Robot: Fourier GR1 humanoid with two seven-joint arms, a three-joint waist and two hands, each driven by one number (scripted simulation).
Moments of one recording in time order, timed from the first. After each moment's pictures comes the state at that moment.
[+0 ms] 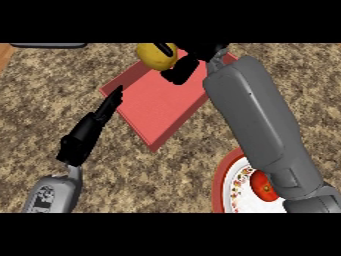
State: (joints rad) left arm -0.21 0.07 -0.08 -1.54 -0.16 -0.20 0.08; right arm -1.11 -0.03 0.07 -1.00 0.85 0.19 -0.16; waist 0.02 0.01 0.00
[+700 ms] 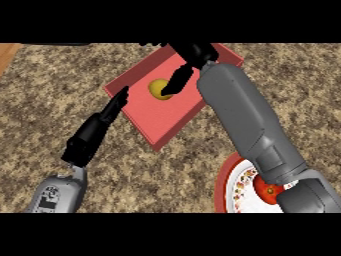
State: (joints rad) left arm -0.21 0.05 -0.10 -1.55 -0.17 -0.20 0.09; right arm -1.20 0.00 0.00 -0.54 0.65 0.11 -0.25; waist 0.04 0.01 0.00
